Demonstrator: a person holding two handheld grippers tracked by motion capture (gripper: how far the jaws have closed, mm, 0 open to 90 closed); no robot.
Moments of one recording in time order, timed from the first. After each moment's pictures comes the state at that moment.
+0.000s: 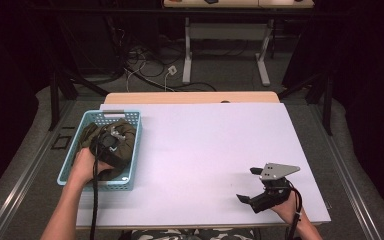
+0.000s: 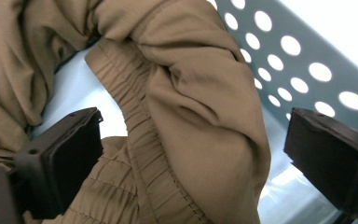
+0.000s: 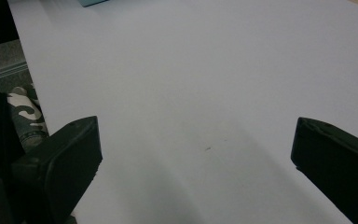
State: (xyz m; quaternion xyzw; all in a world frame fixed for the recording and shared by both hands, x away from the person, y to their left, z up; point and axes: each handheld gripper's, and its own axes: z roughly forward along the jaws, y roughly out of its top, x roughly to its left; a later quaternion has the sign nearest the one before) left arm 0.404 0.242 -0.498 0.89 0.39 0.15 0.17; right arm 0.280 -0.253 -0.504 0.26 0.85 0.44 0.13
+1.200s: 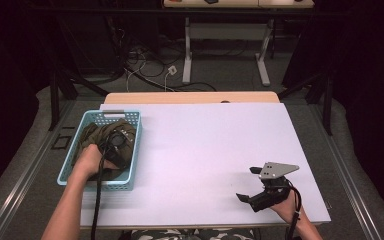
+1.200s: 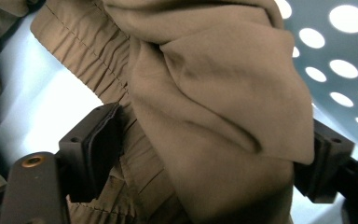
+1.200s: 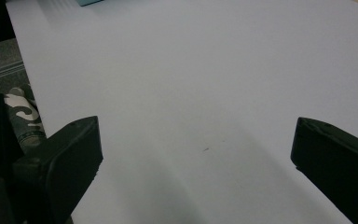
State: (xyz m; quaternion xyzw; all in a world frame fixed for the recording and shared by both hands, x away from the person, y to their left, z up) left arm 0.431 0.233 -0.522 0.92 0.37 0.09 0.07; right arm 0.283 -0.252 -0.504 0.27 0.85 0.44 0.13
